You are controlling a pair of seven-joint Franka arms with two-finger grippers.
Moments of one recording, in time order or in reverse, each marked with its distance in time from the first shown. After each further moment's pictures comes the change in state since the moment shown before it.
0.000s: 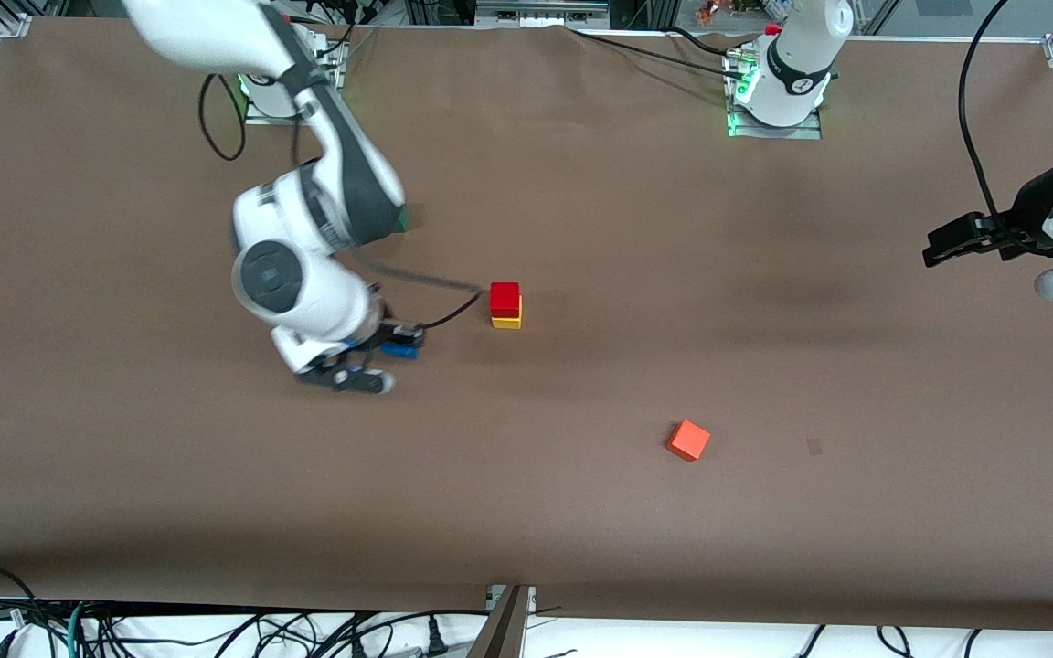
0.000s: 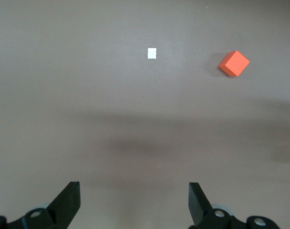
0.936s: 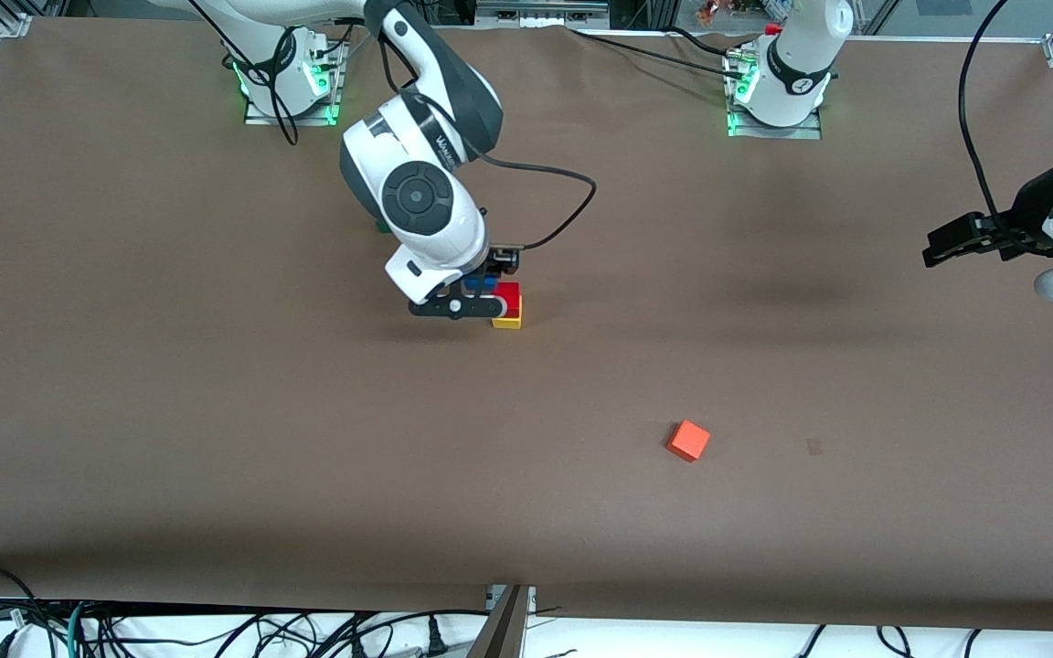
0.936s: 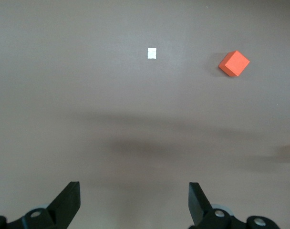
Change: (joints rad) left arm 0.000 0.000 0.000 0.000 0.000 0.000 0.000; right arm 0.130 -0.003 0.048 0.051 0.004 -0.160 0.041
